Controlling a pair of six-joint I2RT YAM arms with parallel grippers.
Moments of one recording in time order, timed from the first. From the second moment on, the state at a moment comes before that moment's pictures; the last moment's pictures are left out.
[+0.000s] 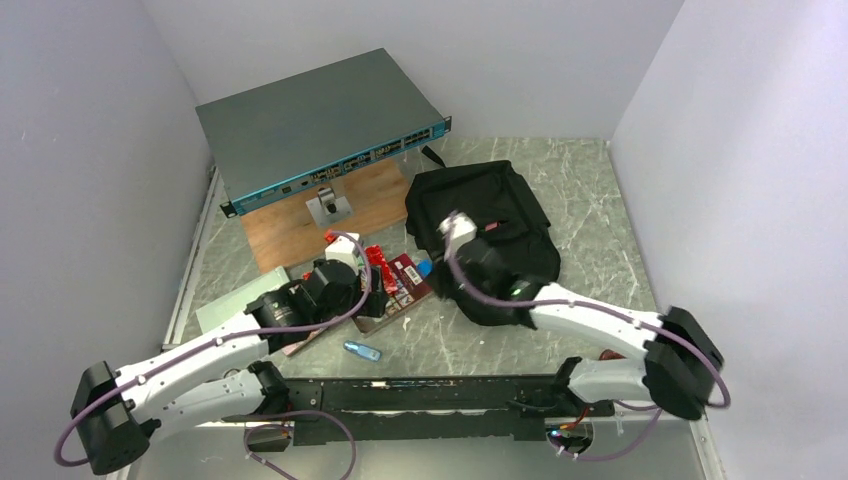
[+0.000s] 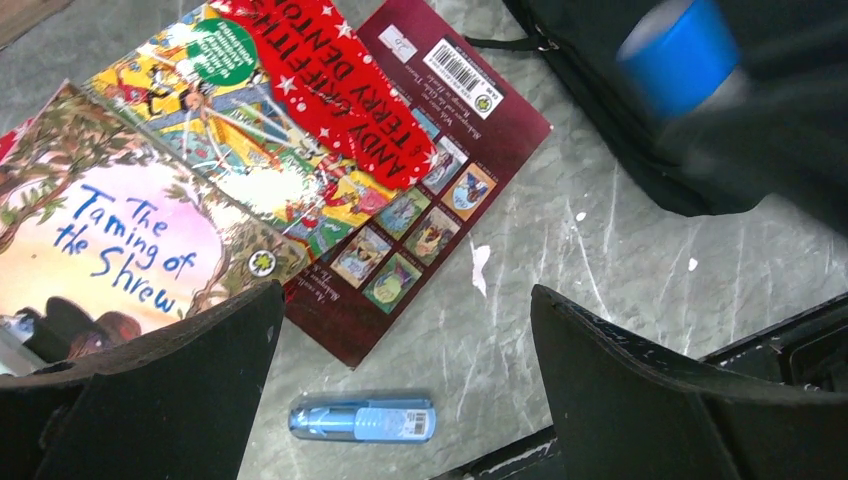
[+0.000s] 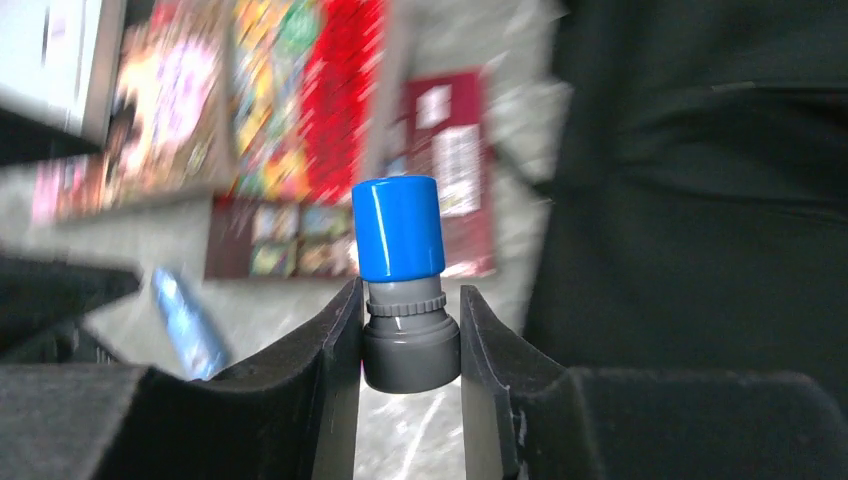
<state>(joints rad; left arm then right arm) -0.90 0.88 0.63 -0.42 -0.33 -0.63 0.98 1.27 0.69 -0.01 0.14 0.37</state>
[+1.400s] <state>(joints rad) -0.87 1.88 1.05 0.08 0.26 -0.71 0.11 1.66 0.81 0.25 -0.41 0.85</state>
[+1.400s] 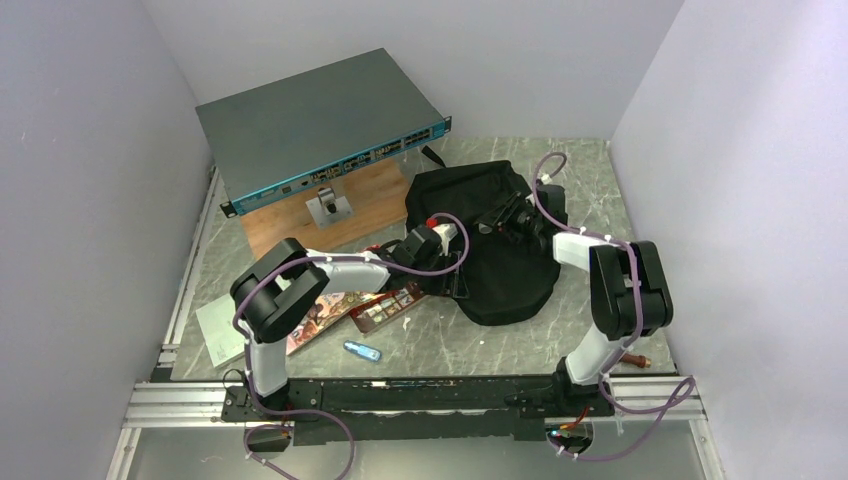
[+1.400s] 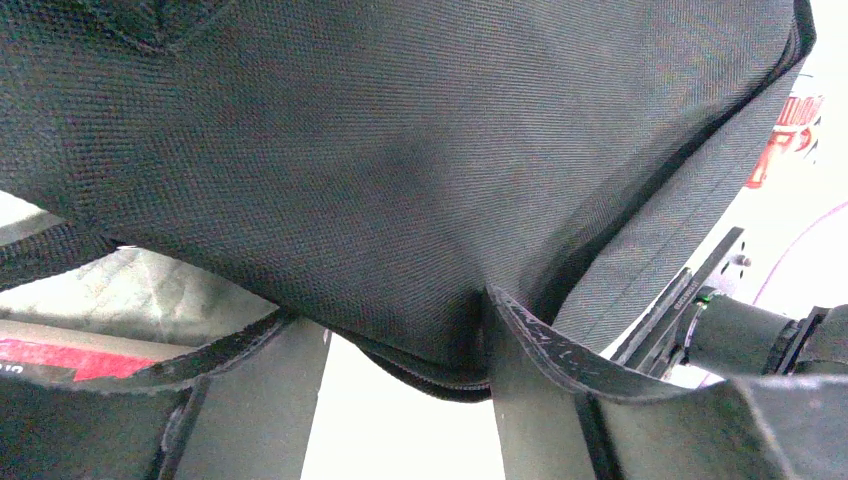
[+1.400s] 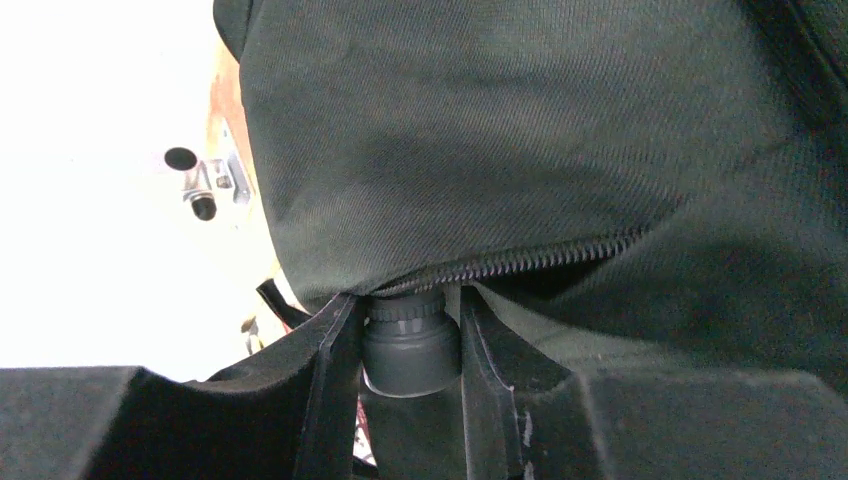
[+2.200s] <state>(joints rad) -0.88 1.87 1.00 0.16 0.24 -0.73 0.13 1.67 0.80 0.34 -0.36 0.80</state>
